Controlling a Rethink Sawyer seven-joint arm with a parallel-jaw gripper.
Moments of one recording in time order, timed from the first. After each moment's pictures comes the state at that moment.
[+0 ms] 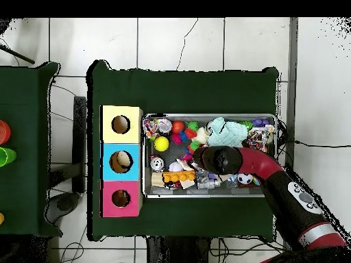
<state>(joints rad) -0.91 -0.28 0.63 1.62 -0.61 0.67 0.74</state>
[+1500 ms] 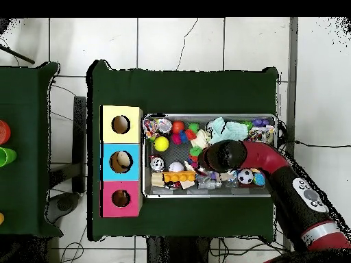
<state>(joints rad) -0.89 -0.31 0.64 1.57 -0.64 0.94 0.60</state>
